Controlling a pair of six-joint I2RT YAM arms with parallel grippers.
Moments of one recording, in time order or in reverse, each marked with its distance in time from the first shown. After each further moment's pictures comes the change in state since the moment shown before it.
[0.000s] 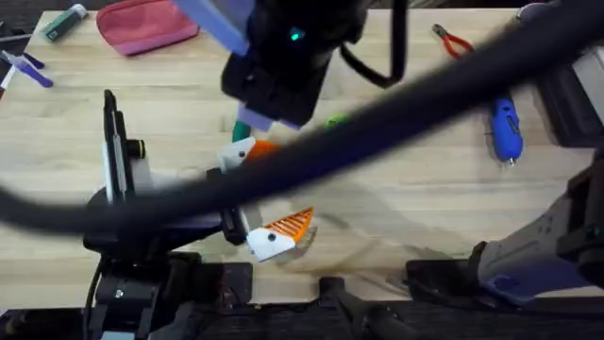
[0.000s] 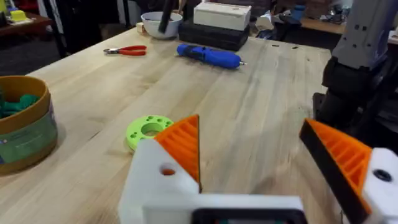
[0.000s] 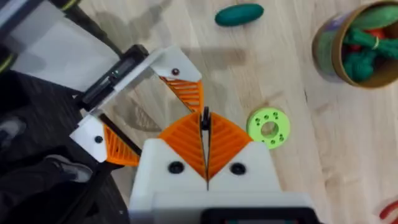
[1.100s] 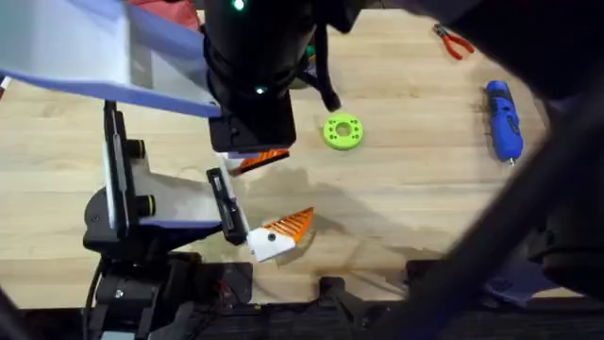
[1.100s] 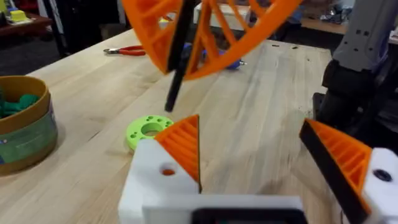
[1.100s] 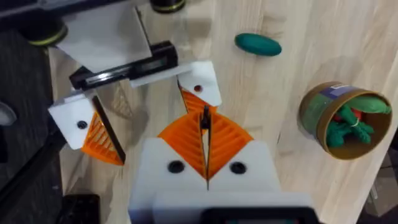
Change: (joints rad) left arm 0.000 0.000 0.000 0.000 0.000 0.000; right arm 0.075 0.072 -0.011 0.030 0.000 -0.376
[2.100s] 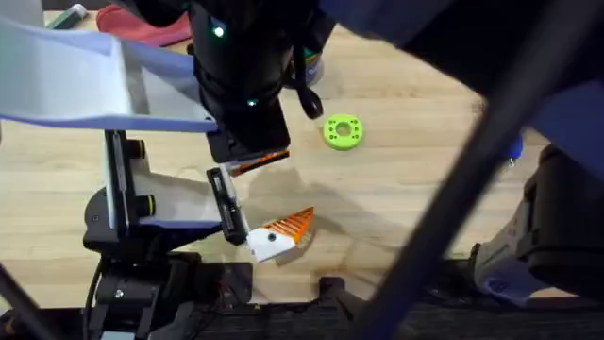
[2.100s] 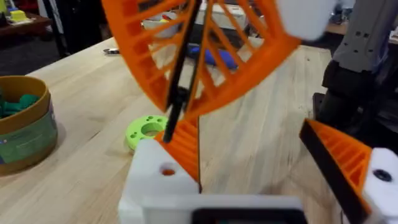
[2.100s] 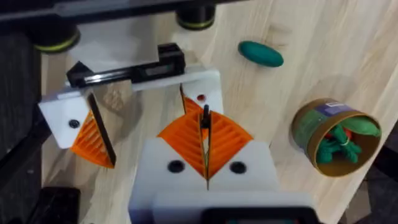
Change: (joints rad) left arm 0.000 0.000 0.000 0.000 0.000 0.000; right arm 0.013 0.027 -0.013 0.017 0.000 -0.107
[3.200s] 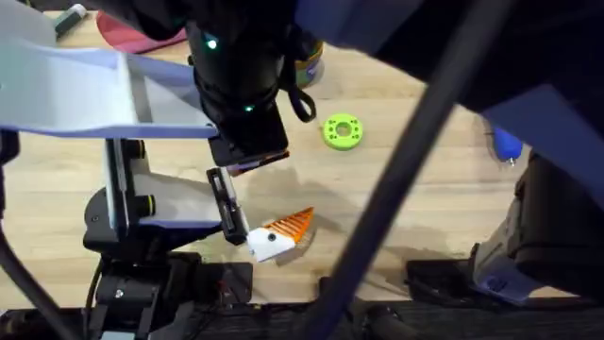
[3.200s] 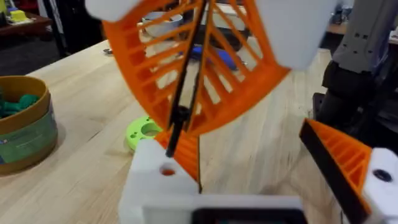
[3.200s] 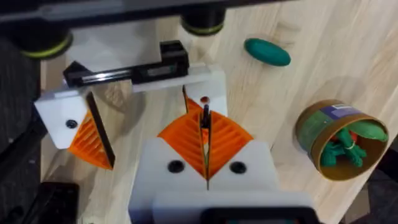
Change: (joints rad) left arm 0.000 0.000 0.000 0.000 0.000 0.000; right arm 0.000 0.024 -0.003 -0.011 0.000 -0.017
